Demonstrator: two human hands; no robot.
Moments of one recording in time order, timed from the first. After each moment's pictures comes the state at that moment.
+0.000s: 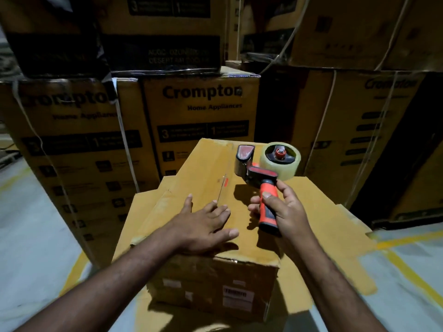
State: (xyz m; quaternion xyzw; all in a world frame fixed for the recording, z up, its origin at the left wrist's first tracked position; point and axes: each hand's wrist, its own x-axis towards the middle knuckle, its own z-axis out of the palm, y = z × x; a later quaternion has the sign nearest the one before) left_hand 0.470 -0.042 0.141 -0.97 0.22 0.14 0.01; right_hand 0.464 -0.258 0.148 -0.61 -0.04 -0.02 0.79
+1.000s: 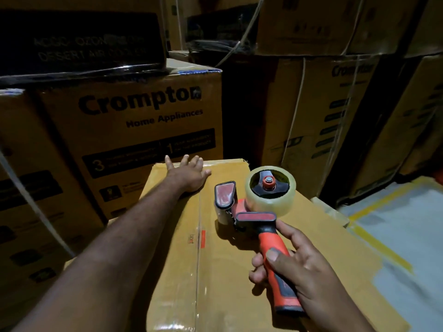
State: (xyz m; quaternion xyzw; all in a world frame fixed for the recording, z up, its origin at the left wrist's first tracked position) left_hand 0.869 -0.074 0.125 -0.99 0.14 0.02 0.03; right_hand 0.541 -0.258 0.141 -0.58 0.05 0.04 0.81
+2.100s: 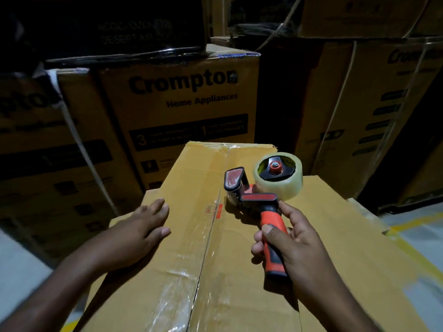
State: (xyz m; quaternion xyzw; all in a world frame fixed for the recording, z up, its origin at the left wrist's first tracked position) left_hand 0.601 0.081 0.140 -0.98 0.07 0.14 -0.15; right_hand 0.548 -0.237 0.138 -0.66 0.02 0.02 0.75
